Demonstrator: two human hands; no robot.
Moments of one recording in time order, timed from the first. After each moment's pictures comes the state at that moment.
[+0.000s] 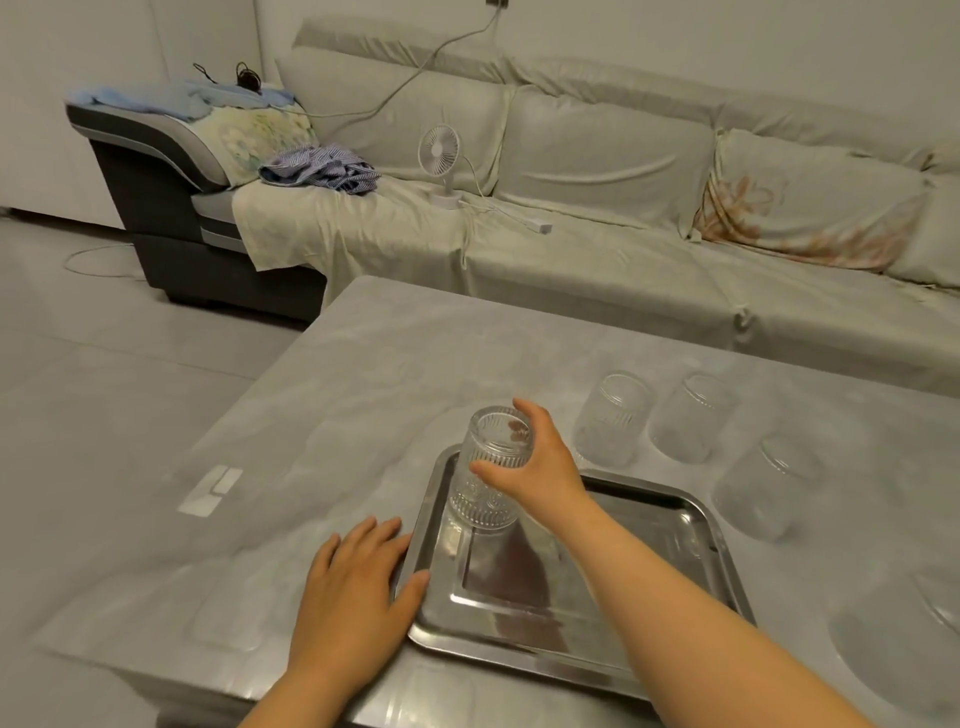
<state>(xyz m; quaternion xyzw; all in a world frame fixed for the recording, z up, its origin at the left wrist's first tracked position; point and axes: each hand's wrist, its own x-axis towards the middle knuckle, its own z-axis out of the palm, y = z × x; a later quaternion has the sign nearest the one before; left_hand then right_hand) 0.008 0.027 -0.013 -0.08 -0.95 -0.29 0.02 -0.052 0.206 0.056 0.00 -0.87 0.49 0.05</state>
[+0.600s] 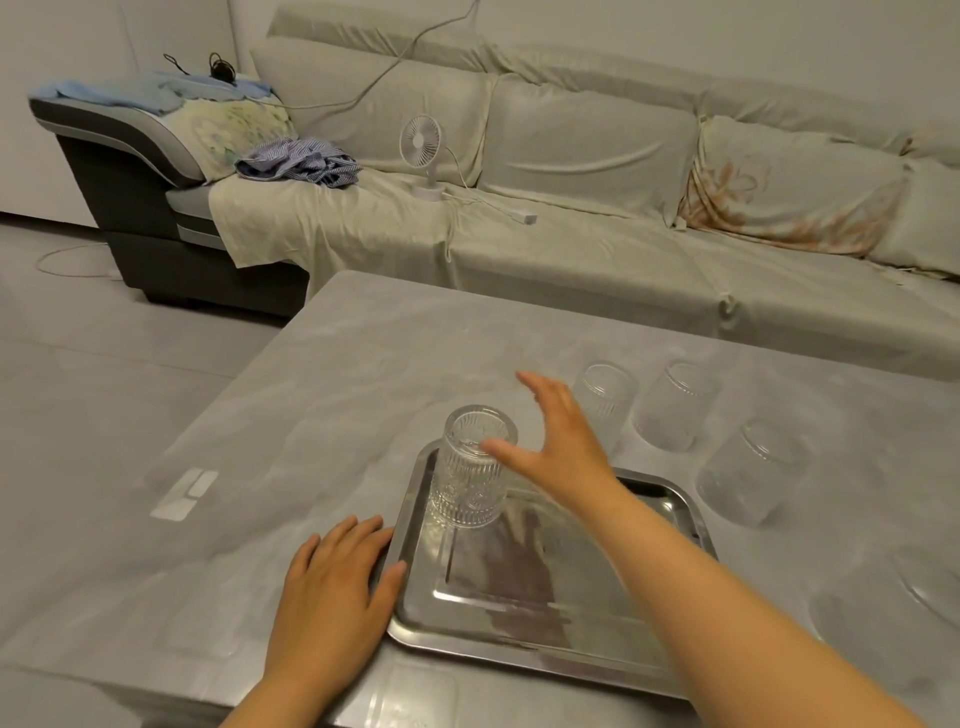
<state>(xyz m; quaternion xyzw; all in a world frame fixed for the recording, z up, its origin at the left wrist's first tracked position) 0.010 0.028 -0.010 -0.08 -0.95 -0.31 0.03 -0.048 0.234 0.077 0.06 -0.93 0.33 0.13</state>
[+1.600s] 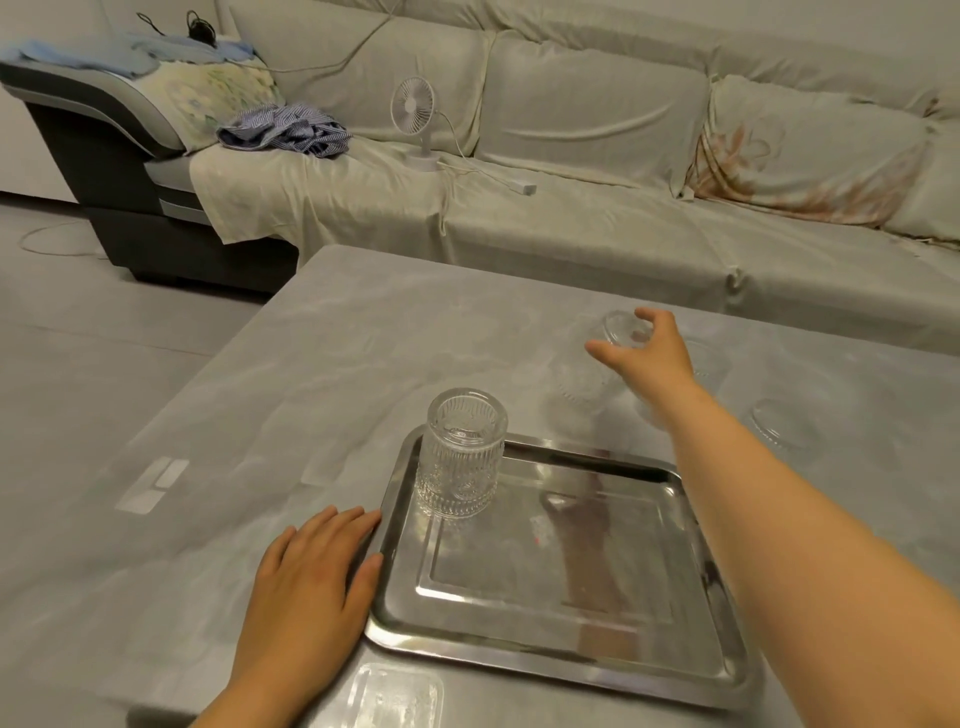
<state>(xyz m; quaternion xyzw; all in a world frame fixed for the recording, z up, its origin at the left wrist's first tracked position) 0.010 0.029 -0.007 -0.07 -0.95 -0.29 0.03 -0.104 0.319 0.102 -0.17 -0.86 0.45 0.17</state>
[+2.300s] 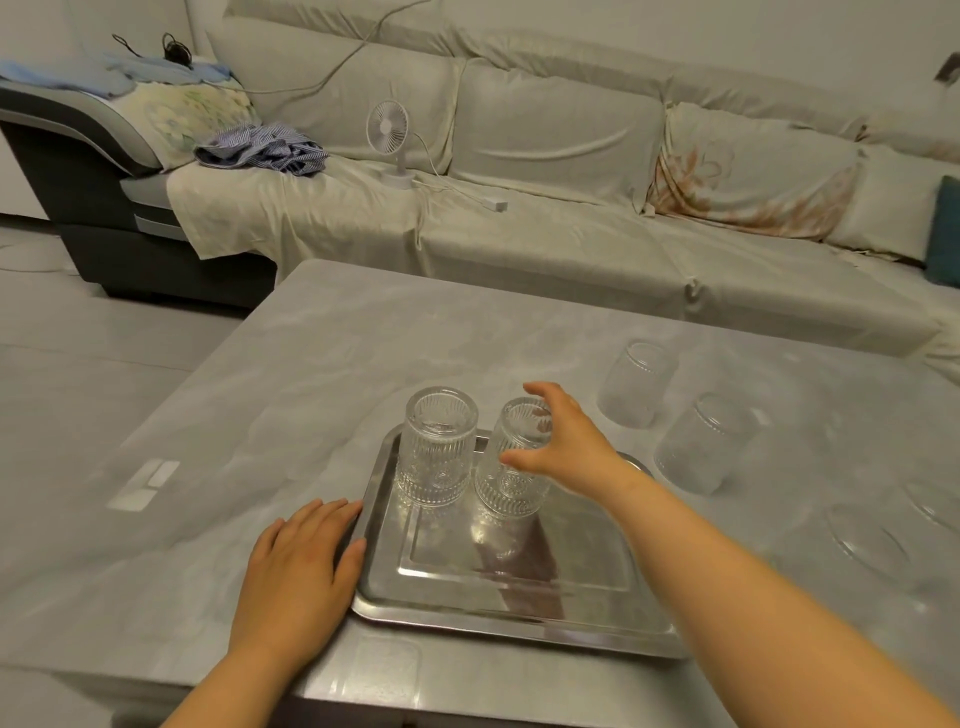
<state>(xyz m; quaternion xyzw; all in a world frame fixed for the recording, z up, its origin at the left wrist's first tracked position) 0.011 0.030 -0.007 -0.07 -0.95 -0.29 0.04 -0.029 0.274 0.080 -0.01 -0.93 0.37 0.01</state>
